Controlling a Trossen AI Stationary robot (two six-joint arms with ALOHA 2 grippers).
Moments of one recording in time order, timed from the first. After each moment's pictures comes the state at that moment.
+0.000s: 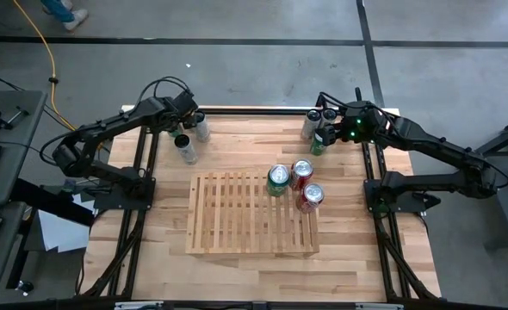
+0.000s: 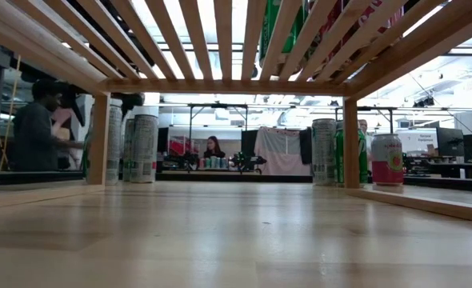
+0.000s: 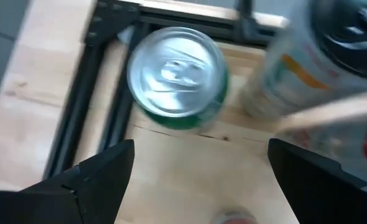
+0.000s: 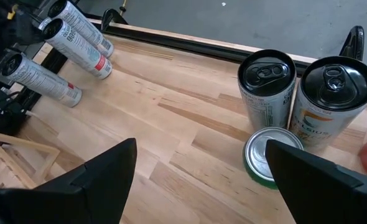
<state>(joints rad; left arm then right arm) 0.77 1.34 0.99 -1.01 -0.51 -0.99 -0.47 0.94 0.97 -0.72 0.15 0.65</state>
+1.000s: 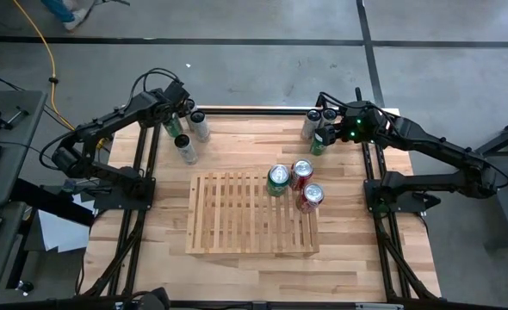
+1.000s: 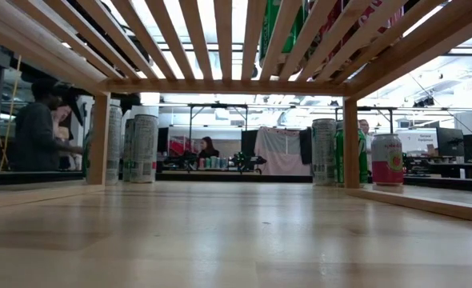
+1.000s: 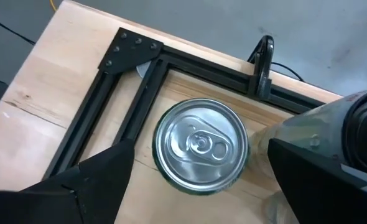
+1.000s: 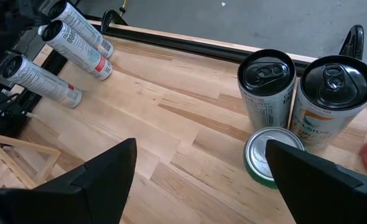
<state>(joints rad) 0.90 1.34 0.99 -0.90 -0.52 -0.97 -0.47 0.94 0.97 -0.72 0.15 0.66</state>
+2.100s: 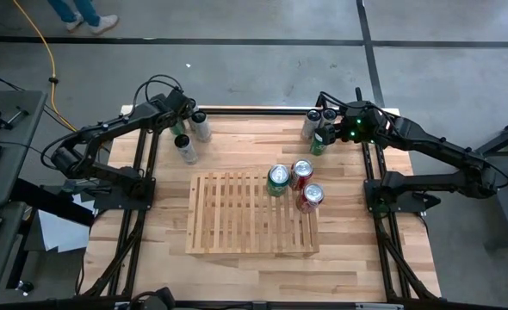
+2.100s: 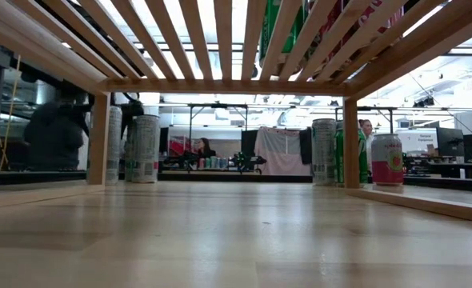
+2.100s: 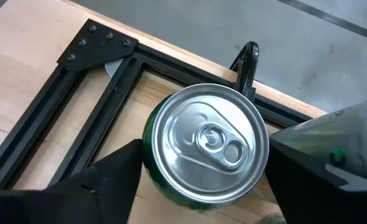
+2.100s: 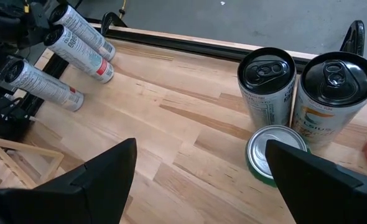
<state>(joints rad) 0.89 1.33 0.82 -0.63 -0.52 -0.99 -0.47 0.94 0.97 -0.72 0.15 0.68</state>
